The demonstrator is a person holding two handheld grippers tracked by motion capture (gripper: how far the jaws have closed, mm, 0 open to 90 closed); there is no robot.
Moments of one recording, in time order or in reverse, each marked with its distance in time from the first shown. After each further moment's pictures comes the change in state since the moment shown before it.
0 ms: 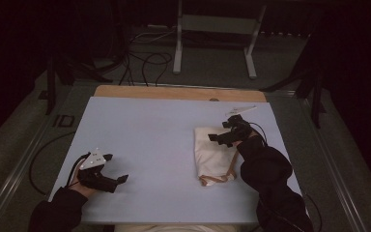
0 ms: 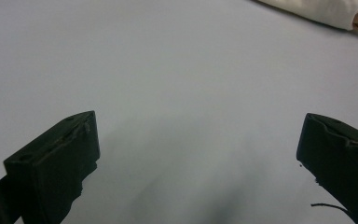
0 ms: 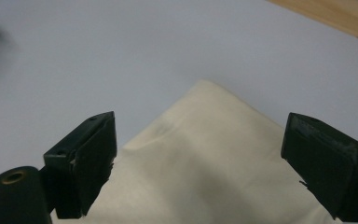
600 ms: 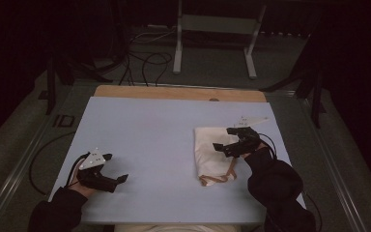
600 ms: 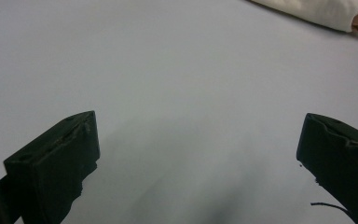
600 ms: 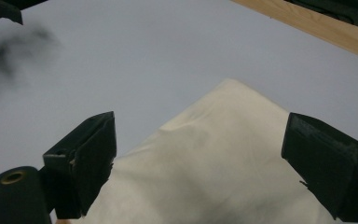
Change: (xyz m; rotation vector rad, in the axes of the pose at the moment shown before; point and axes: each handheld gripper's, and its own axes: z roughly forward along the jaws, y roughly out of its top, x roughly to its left) left arm 0.000 0.001 -0.001 -0.002 0.005 0.001; right arm 0.026 -0.022 -0.038 -0.089 0.024 -0.071
